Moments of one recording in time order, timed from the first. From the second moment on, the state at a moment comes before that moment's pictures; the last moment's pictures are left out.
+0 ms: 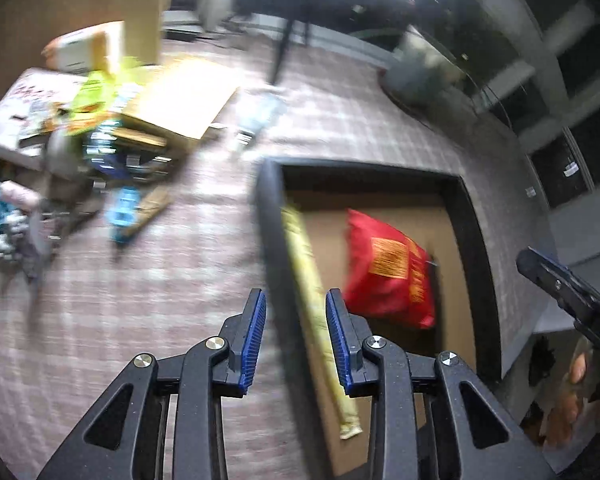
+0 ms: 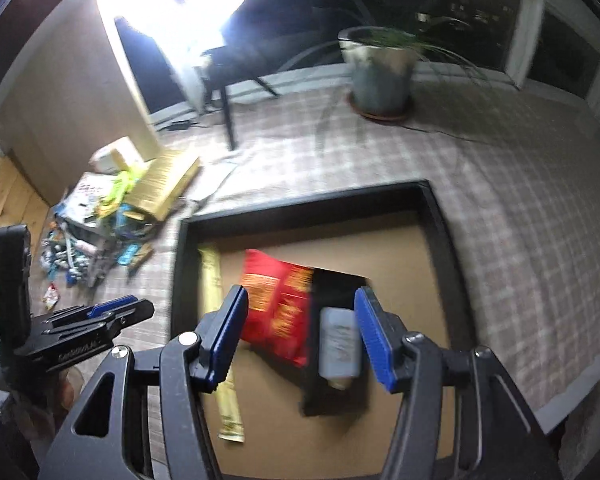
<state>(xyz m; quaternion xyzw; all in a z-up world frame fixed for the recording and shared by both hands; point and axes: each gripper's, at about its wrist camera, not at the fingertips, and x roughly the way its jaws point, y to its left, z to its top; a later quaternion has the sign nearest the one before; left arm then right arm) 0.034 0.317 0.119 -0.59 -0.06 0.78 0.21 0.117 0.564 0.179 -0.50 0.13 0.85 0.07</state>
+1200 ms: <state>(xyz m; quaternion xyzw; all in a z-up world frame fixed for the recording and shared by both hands) -0.094 0.021 0.053 -0.59 -0.23 0.77 0.02 -0.144 0.178 0.077 -0.60 0.02 0.76 -0.25</state>
